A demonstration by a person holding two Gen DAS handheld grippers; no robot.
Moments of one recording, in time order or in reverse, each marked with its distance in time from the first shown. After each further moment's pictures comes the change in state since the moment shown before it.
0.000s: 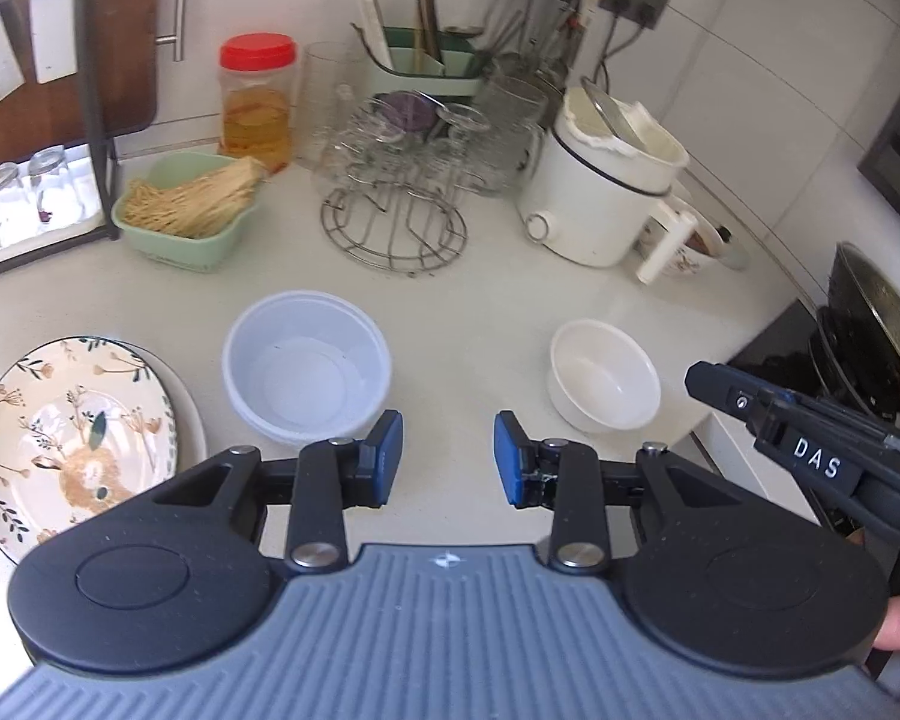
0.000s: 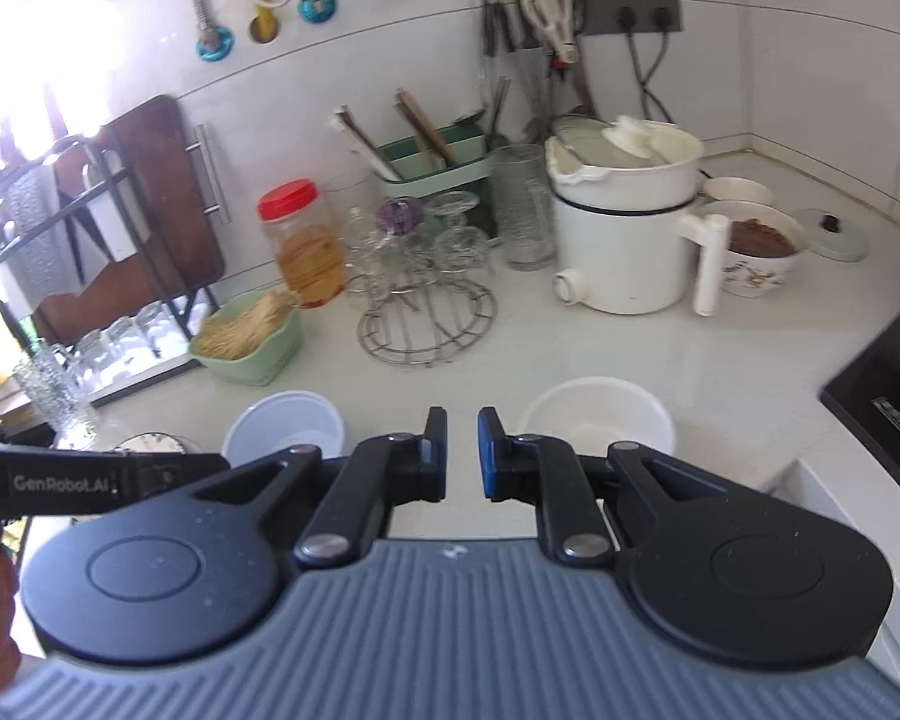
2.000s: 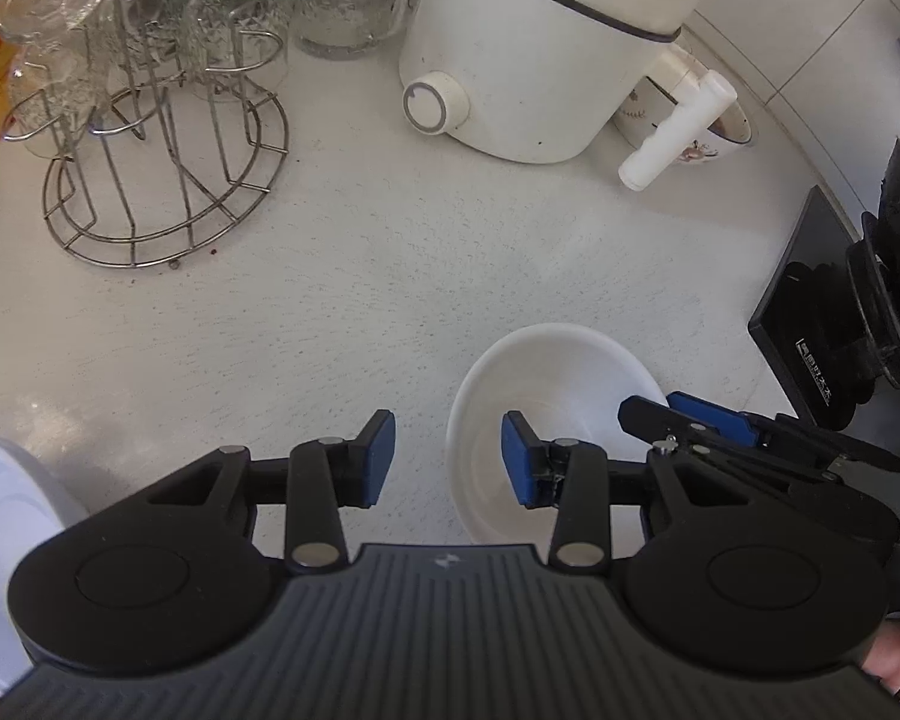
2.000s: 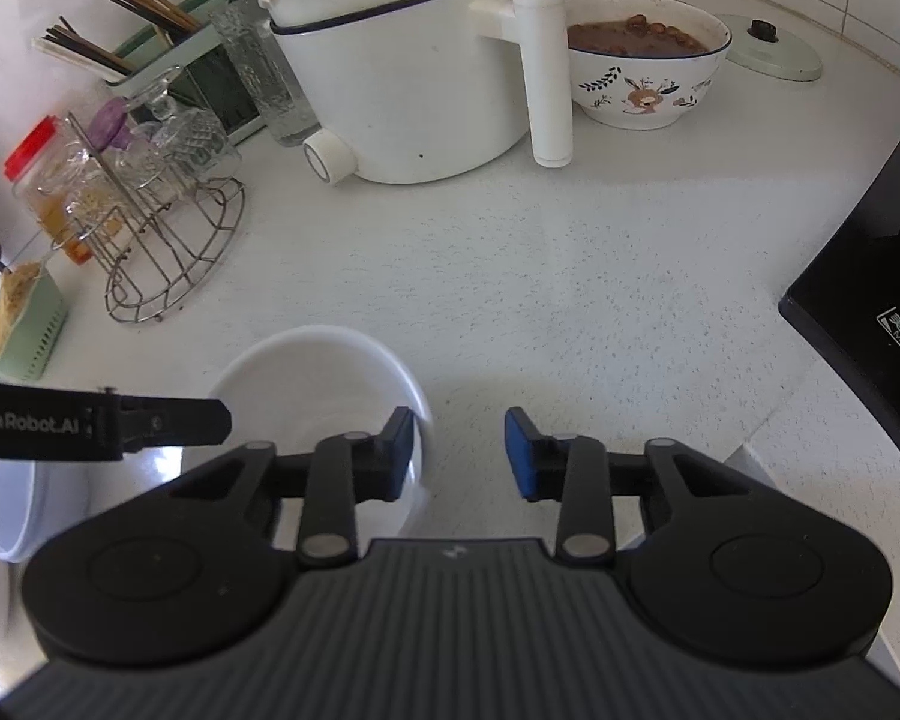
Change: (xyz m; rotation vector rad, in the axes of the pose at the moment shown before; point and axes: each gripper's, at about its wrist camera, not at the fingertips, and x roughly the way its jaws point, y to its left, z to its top) left arm 0.256 -0.086 0.079 0.108 0.338 -0.107; right arm 0.167 -0.148 0.003 0.173 0.299 -0.130
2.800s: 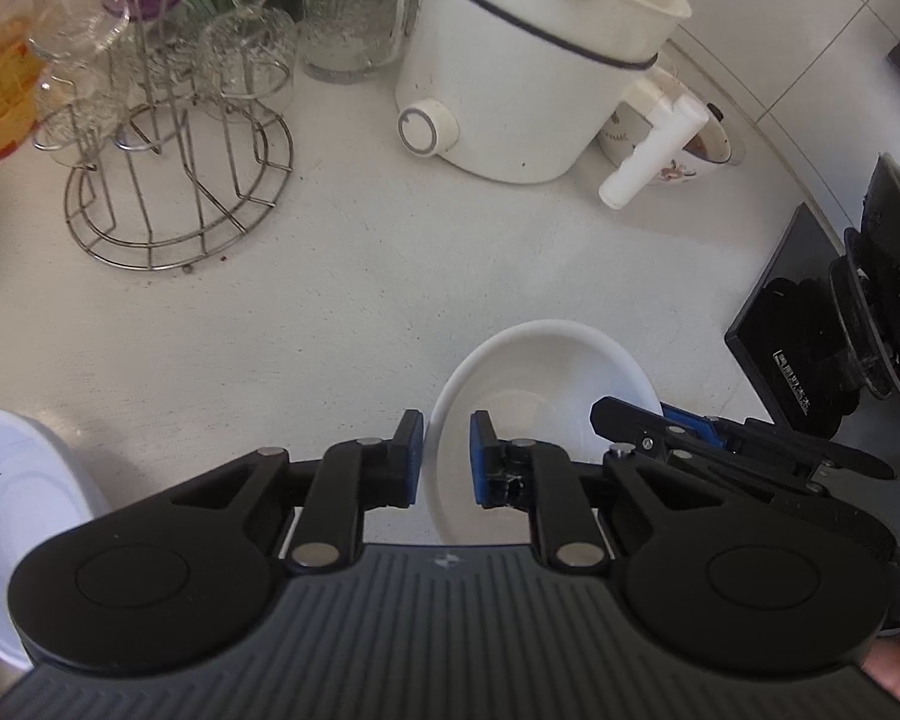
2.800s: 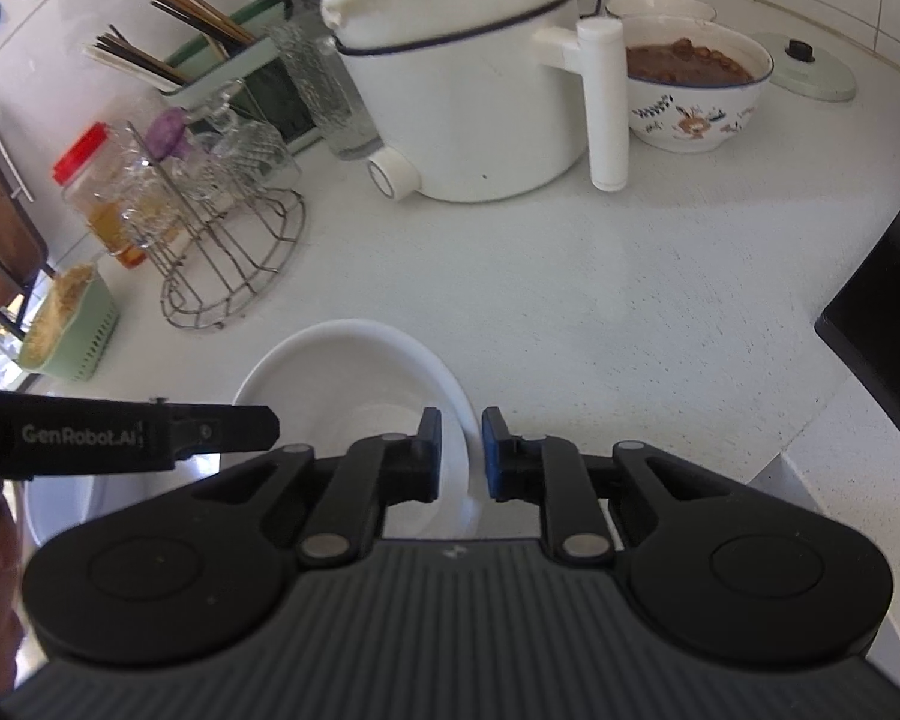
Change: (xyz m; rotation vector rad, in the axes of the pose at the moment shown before) left arm -0.030 -0.008 -0.009 -0.017 -0.042 0.002; right arm -0.024 0.020 0.001 -0.021 -0.029 0.076
